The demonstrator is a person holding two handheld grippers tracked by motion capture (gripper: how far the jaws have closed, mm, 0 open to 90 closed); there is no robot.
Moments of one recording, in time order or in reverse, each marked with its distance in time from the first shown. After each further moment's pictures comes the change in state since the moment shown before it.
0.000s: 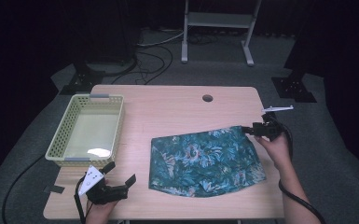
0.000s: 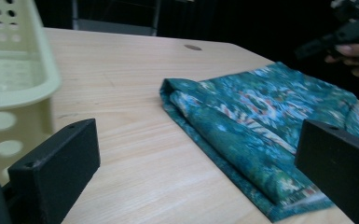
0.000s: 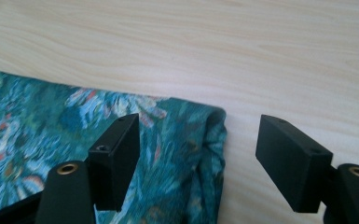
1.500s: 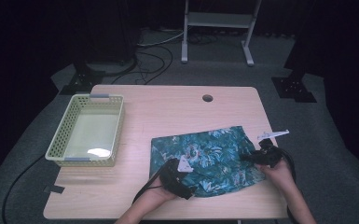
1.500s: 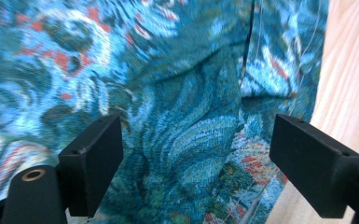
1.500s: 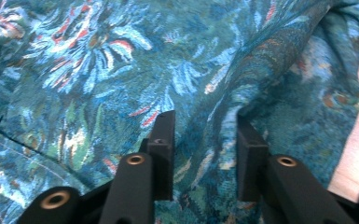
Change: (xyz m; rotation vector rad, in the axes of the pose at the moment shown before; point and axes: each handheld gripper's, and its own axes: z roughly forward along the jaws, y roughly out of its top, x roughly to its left) left arm -0.142 0.020 0.150 0.679 -0.317 0.412; right arm 0.033 -0.073 -0.010 0.126 0.182 -0.102
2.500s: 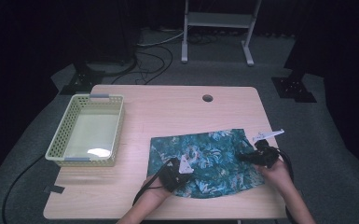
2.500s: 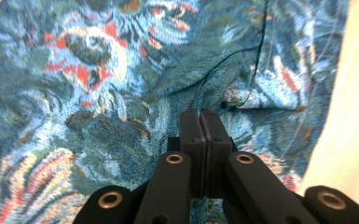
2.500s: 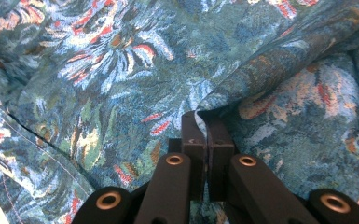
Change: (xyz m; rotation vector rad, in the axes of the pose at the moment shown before) left arm -0.003 0.004 -0.010 0.011 0.058 0.065; right arm 0.018 0.006 0.001 0.032 0.031 -0.068
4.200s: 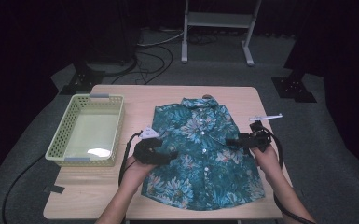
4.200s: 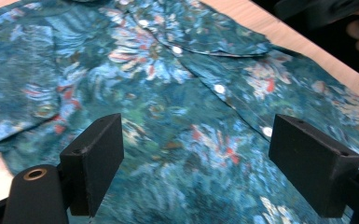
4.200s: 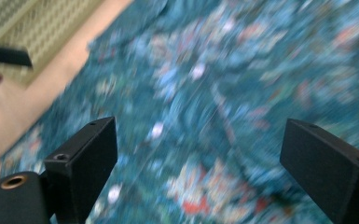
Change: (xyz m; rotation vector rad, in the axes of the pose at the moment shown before) left arm 0.082 -0.013 -0.049 -0.292 0.009 -0.396; right arm 0.009 0.056 0.000 -0.125 0.037 0.175
